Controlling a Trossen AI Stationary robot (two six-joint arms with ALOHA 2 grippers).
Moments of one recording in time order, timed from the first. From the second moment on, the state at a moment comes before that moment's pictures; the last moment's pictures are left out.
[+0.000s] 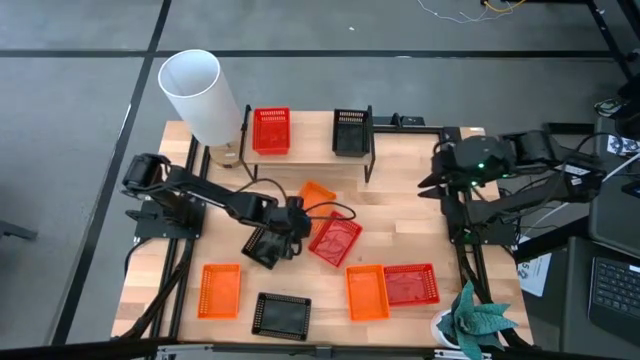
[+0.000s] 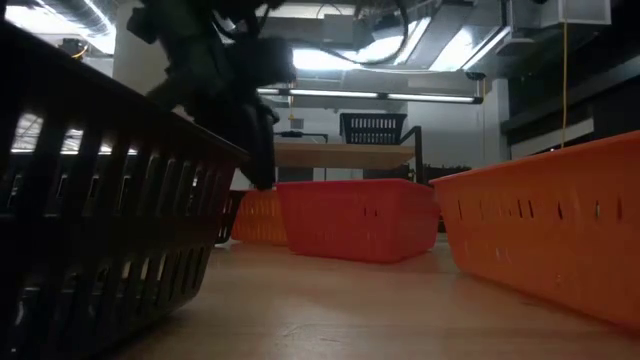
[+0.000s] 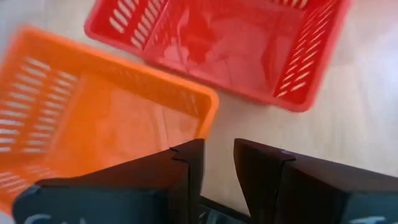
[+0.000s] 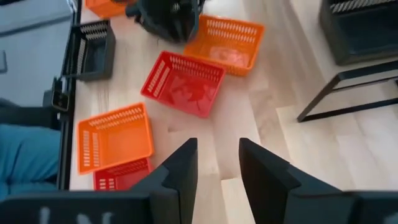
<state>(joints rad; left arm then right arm) -0.15 1.63 0.95 -0.24 -0.16 0.07 0.06 0.99 1.44 -1.28 0.01 0.26</state>
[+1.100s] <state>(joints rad) -0.11 1.68 1.03 -0.34 -0.27 0.21 0.06 0.96 1.44 -1.31 0.02 0.25</state>
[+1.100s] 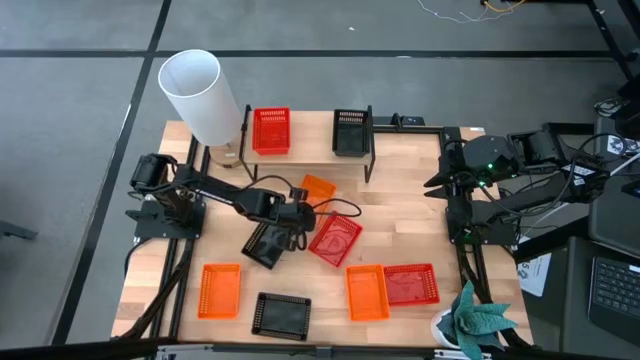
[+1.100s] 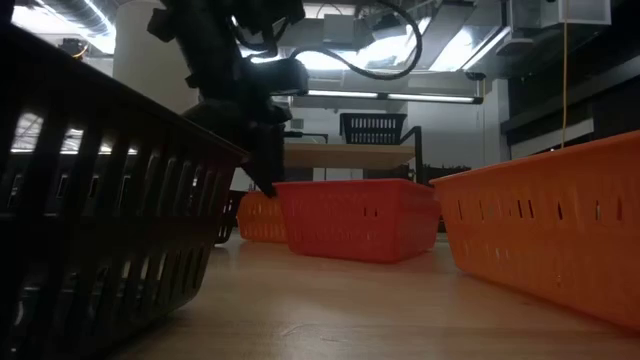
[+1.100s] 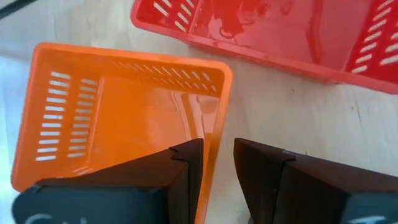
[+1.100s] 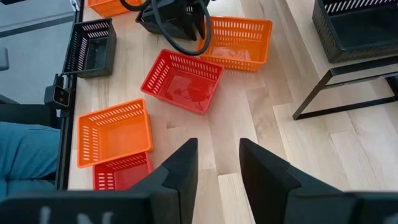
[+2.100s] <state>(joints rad) -0.20 1.73 1.19 -0.53 -0.34 0.16 0.06 0.96 1.43 -1.31 0.02 0.25</state>
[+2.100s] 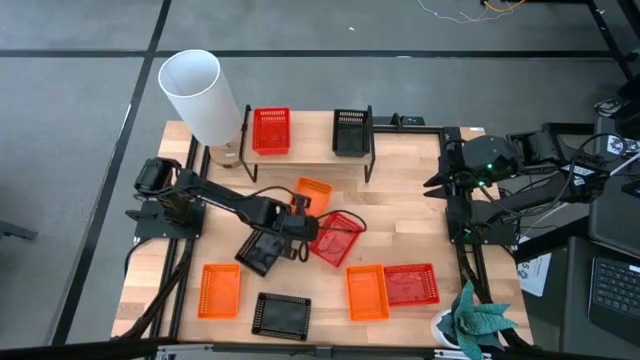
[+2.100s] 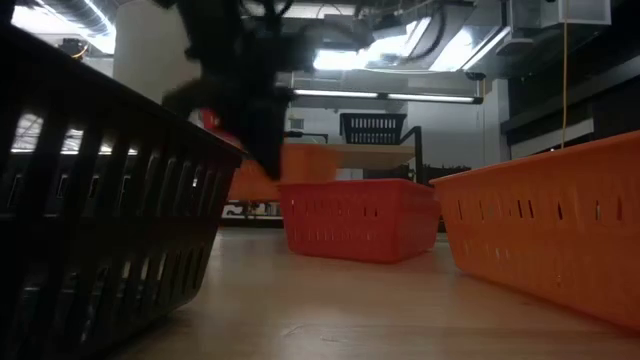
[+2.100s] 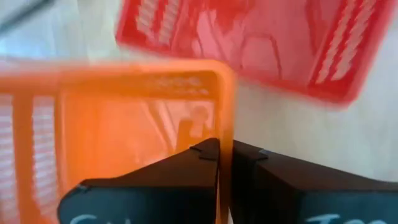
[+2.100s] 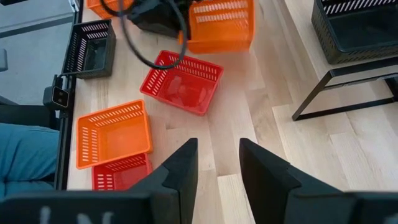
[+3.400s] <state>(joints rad) 0.35 1.79 1.79 -0.97 -0.08 0.39 0.06 0.92 1.29 -1.28 0.03 0.28</state>
